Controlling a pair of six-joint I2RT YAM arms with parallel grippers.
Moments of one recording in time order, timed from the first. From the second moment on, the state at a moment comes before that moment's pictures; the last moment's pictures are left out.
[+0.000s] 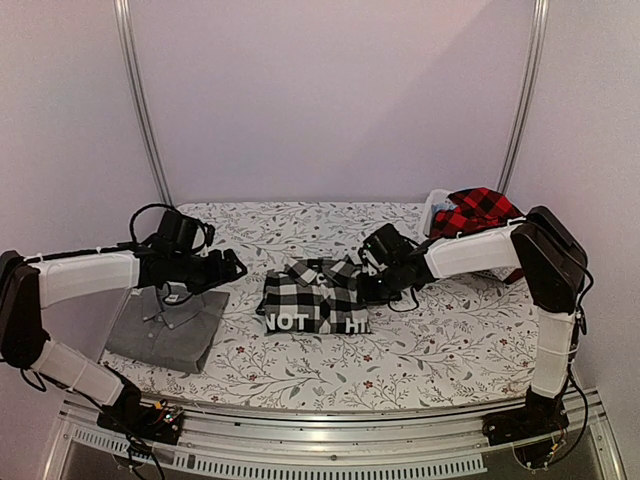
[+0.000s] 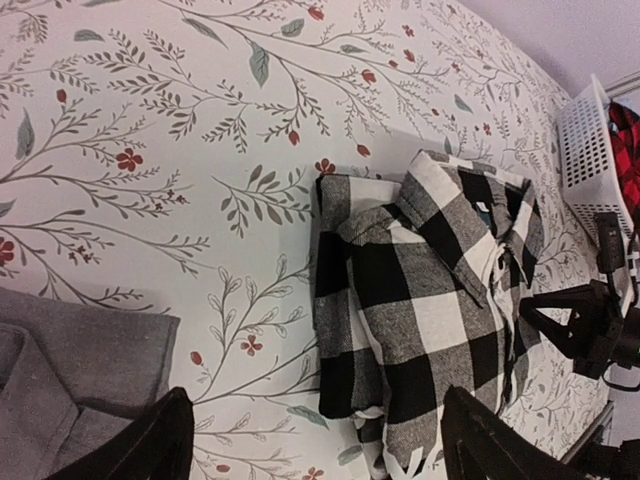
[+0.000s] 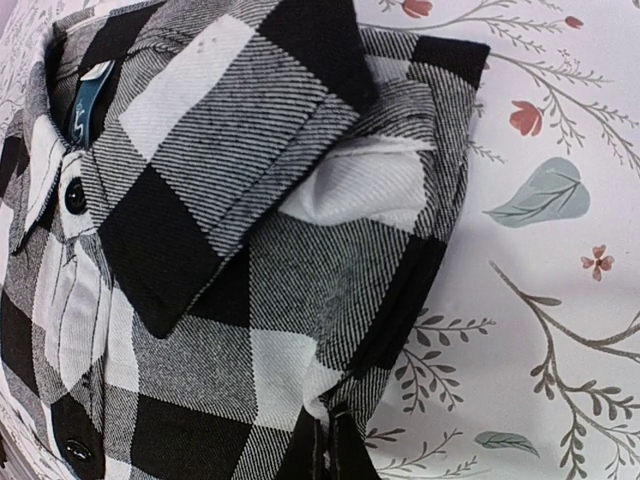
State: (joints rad) left arm -0.41 1.38 0.78 -0.20 0.14 -0.60; right arm 0.75 2.00 1.25 -0.25 -0.06 0.54
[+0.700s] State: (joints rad) left arm -0.54 1.36 0.75 -0.48 -0.14 -0.70; right arm 0.56 1.65 0.85 -0.26 -0.04 0.50
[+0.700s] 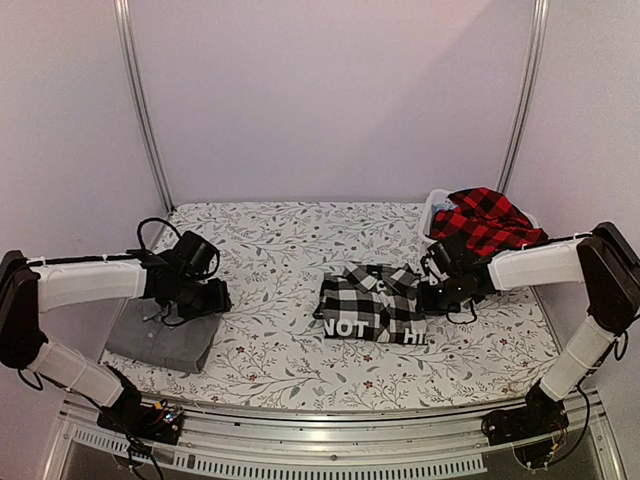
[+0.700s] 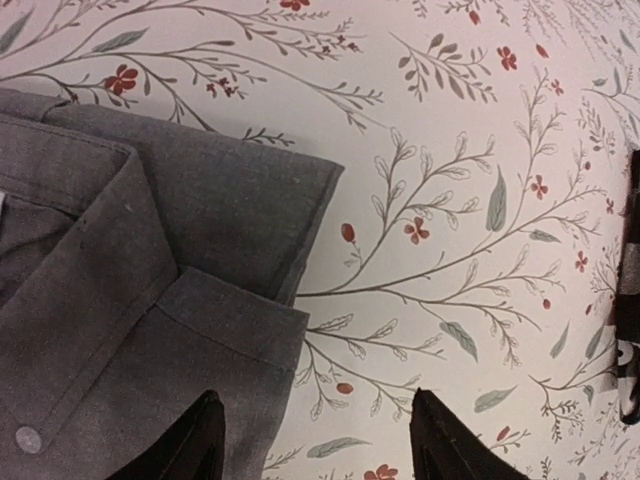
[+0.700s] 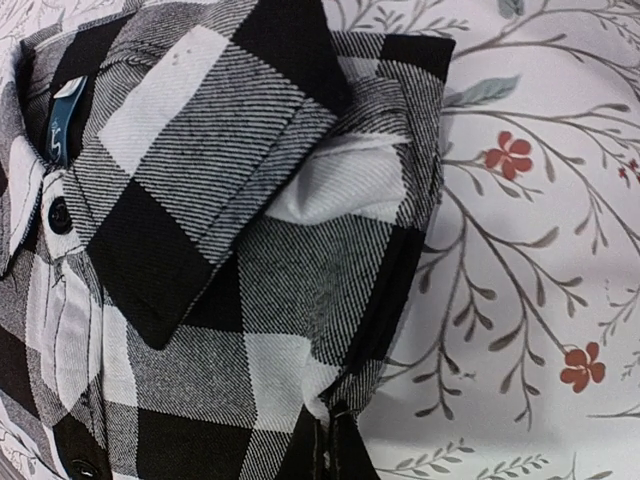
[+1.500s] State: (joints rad) left arm -0.56 1.69 0.87 -0.45 -0.30 -0.66; right arm 0.46 1.48 0.73 -0.27 -0.04 0.49
